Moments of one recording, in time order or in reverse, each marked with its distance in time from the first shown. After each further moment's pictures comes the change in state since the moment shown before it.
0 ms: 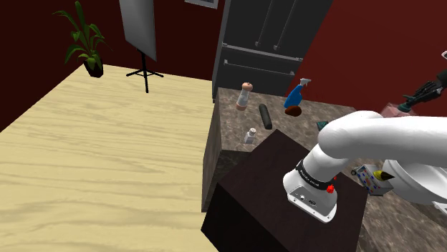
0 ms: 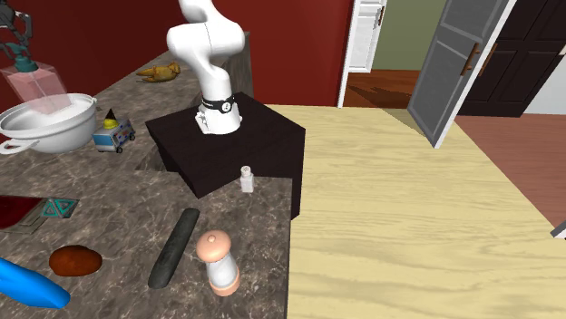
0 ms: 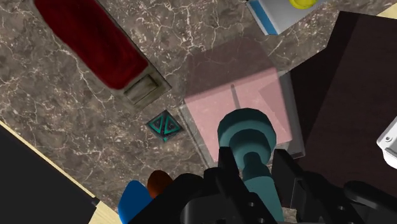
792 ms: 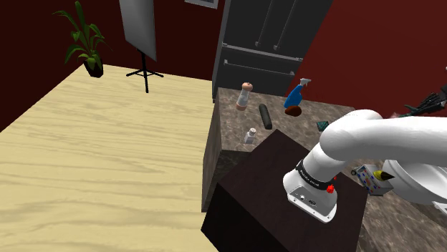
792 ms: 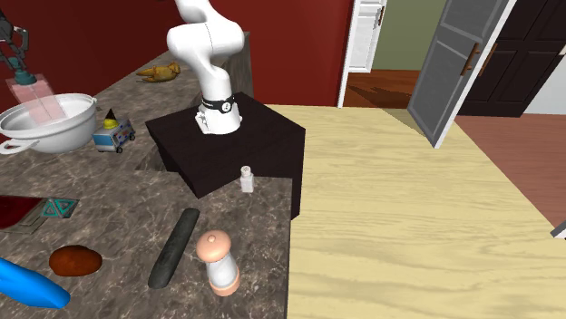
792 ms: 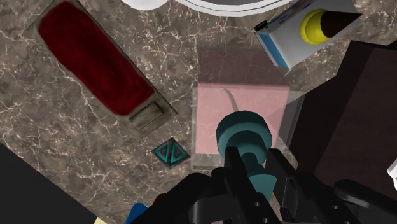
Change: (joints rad) arm 0.077 -0.018 -0.148 0.083 -0.063 0.030 -0.083
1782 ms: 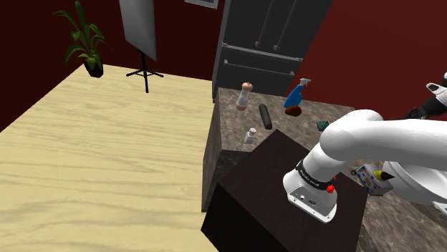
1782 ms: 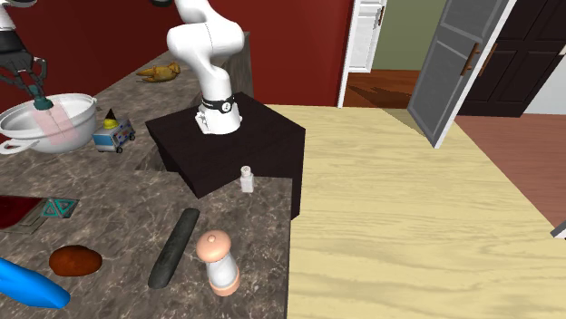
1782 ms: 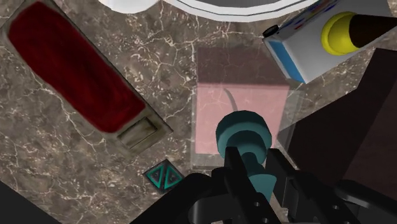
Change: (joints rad) arm 0.001 -0.054 -0.114 -0.125 -0.094 0.146 0.018
